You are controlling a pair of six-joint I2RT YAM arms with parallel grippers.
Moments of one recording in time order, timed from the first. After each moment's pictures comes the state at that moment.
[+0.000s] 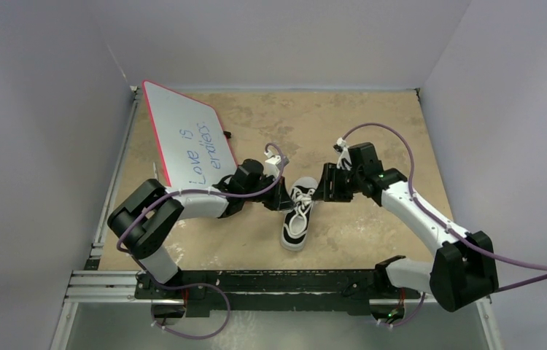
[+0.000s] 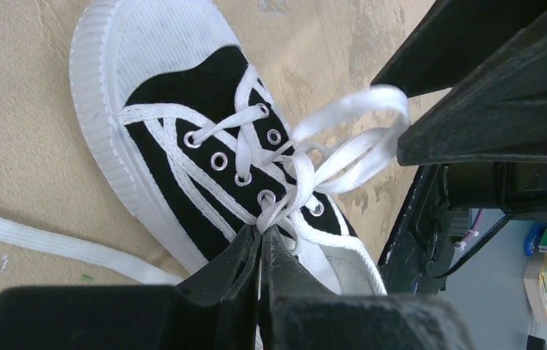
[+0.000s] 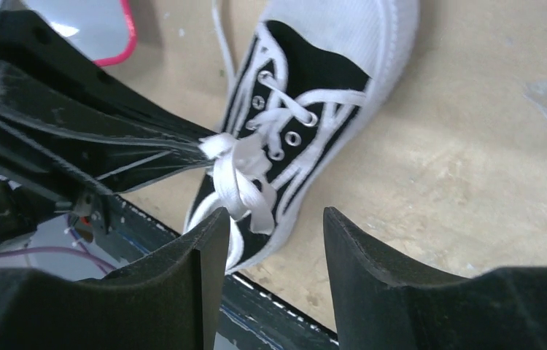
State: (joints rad) left arm -0.75 1.66 0.75 0.39 0.47 -0.53; right arm 0.37 1.21 0.81 -0.54 -0.37 0.47
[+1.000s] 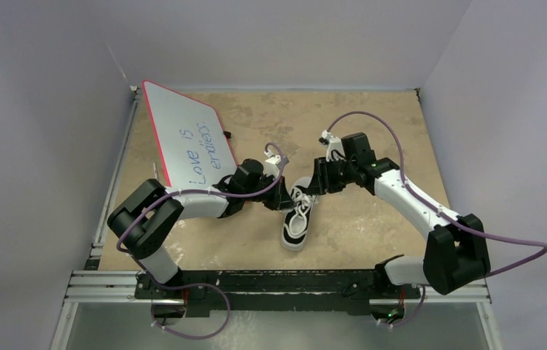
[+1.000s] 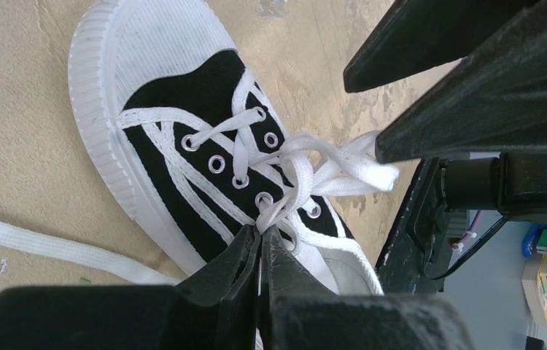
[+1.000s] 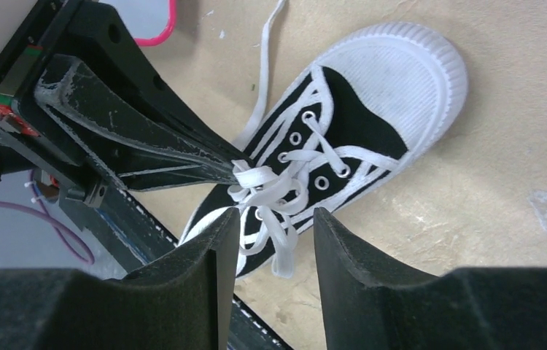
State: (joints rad) left arm -0.75 1.66 0.75 0.40 0.47 -0.54; right arm 0.38 1.33 0.92 -0.50 -0.48 0.25
